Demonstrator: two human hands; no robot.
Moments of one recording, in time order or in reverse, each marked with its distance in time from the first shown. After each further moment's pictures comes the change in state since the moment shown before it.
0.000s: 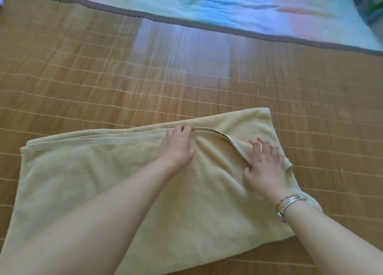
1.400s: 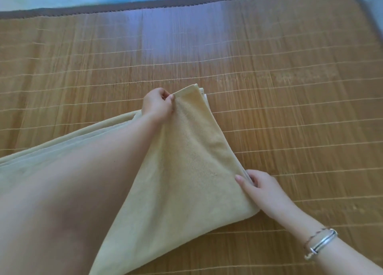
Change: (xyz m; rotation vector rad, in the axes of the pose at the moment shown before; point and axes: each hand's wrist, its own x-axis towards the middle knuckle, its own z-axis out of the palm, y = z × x) left_hand 0.141 0.201 0.091 -0.322 0.139 -0.245; right_hand -0.033 0.235 0.009 0.905 -0.509 0.198
